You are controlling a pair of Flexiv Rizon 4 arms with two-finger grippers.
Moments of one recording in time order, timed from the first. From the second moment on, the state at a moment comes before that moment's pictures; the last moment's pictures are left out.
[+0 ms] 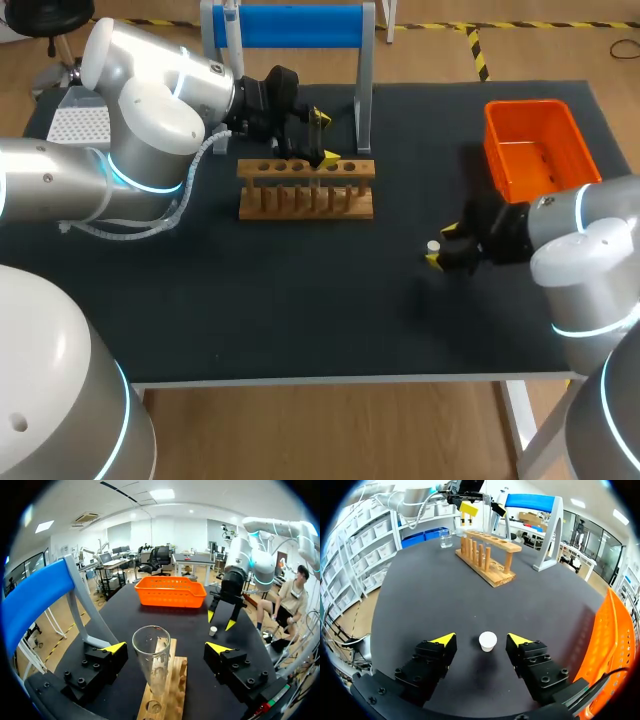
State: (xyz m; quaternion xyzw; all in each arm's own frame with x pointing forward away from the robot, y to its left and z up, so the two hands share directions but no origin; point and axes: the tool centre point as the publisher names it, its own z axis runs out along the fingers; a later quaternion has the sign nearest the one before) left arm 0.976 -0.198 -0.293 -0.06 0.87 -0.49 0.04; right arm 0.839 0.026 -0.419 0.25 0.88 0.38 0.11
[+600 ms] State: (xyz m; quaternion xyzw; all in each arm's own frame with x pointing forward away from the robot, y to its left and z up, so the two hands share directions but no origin) left arm 0.976 -0.198 -0.293 -0.06 0.87 -0.49 0.04; right arm 0.844 0.032 -0.425 0.26 0.89 0.37 0.11
